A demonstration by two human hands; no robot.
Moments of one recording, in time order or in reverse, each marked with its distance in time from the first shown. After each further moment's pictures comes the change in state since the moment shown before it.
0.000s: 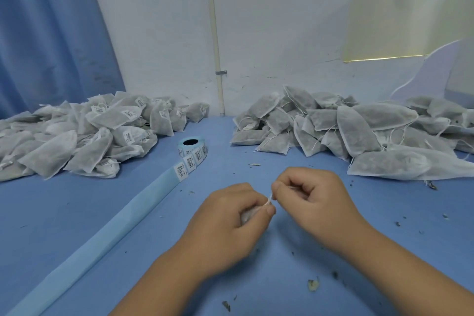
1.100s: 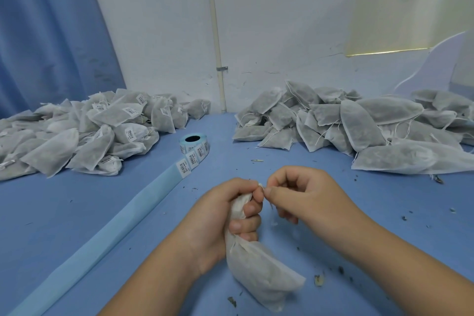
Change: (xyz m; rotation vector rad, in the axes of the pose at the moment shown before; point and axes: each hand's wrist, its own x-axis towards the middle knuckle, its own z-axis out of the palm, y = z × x) left_hand 0.011 0.005 -0.011 -1.318 -0.267 -0.802; right_hand 0.000 -0.017 0.006 0.283 -0.171 0.352
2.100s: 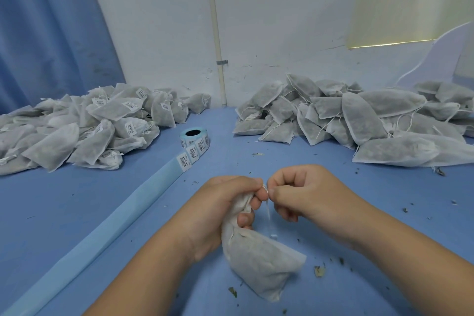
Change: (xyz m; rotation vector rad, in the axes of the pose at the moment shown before) left_hand -0.006 0.002 -0.002 0.327 0.086 0.105; right_hand 0.002 0.005 -0.007 -0.027 -0.152 0.090
